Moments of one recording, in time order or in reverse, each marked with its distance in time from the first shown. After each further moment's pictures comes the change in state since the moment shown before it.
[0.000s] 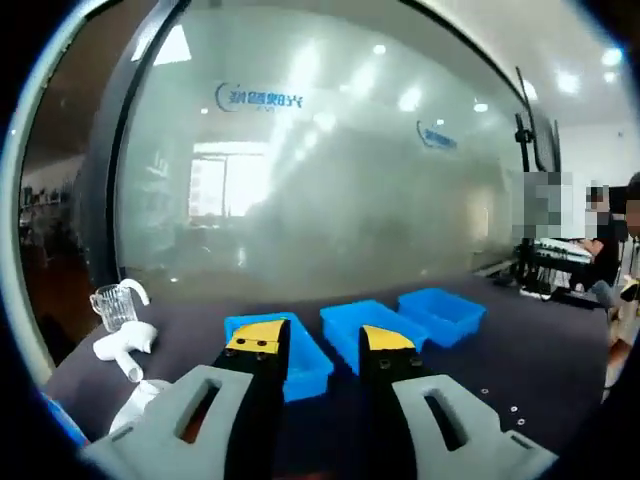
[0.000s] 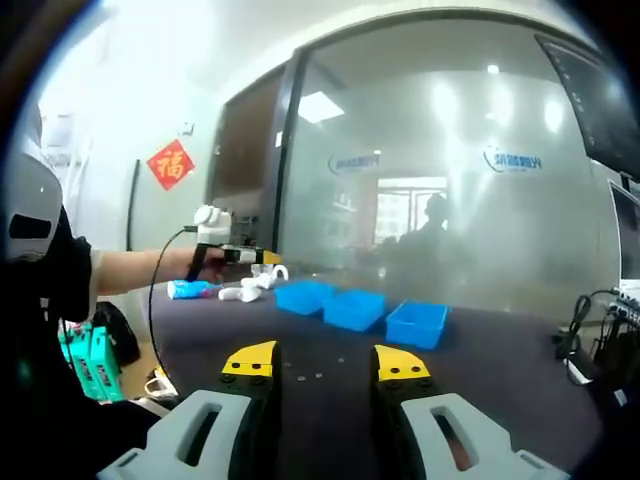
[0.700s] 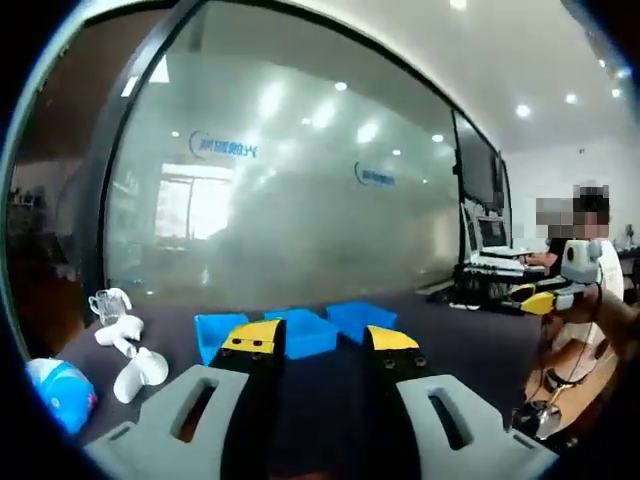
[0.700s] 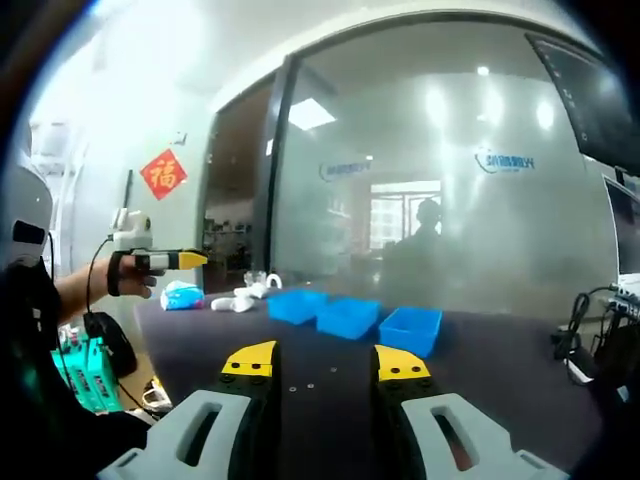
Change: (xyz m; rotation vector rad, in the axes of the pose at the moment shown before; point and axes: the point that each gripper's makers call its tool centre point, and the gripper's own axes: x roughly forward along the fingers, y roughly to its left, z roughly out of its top) left arm -0.133 -0.069 0.013 0.015 -0.084 -0.157; right arm 0.009 -0.013 0.004 0.032 -0.027 -0.020
